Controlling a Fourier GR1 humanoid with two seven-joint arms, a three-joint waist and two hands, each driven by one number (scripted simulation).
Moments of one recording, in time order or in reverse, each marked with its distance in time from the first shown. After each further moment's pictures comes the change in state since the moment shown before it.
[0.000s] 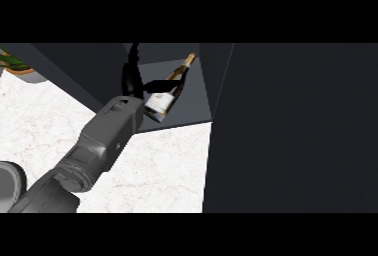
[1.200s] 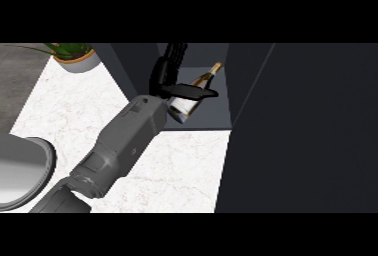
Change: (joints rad) left arm 0.045 -0.065 0.080 -0.272 0.035 -0.532 -0.144; right arm 0.009 -0.053 -0.029 -0.019 0.034 -0.083 0.081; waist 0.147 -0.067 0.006
